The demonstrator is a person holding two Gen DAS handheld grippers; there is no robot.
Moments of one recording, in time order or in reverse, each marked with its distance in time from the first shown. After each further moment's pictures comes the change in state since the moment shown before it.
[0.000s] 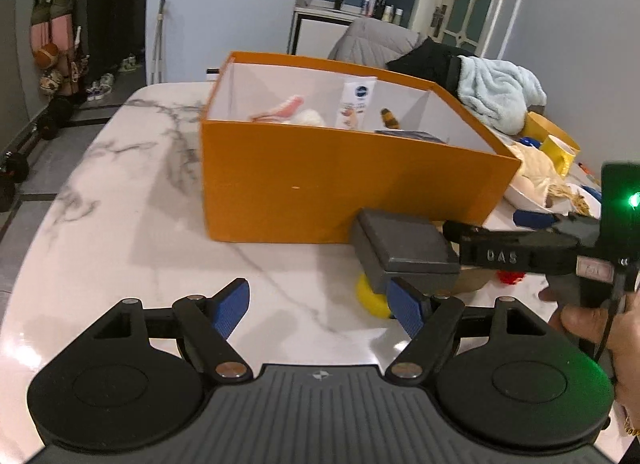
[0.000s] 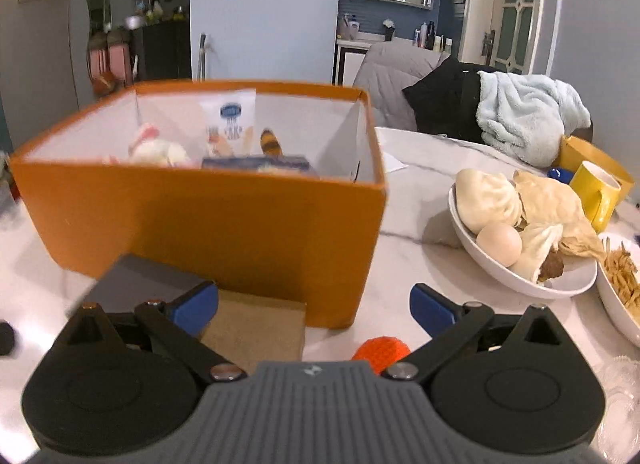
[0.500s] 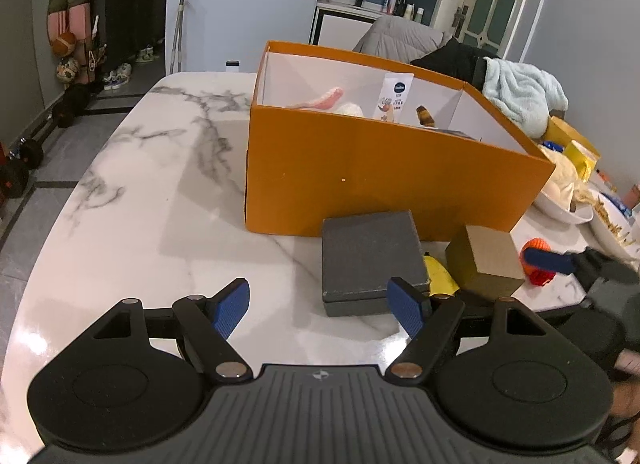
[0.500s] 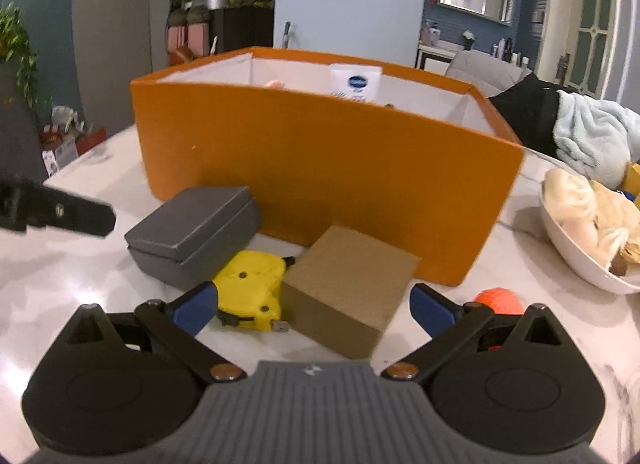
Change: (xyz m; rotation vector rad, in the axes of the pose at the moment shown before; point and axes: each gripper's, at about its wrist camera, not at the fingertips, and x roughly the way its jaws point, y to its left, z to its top) left arm 0.006 0.020 -0.004 -0.027 0.015 0.035; right arm -0.029 0.033 -0.031 -0.101 -0.018 0.180
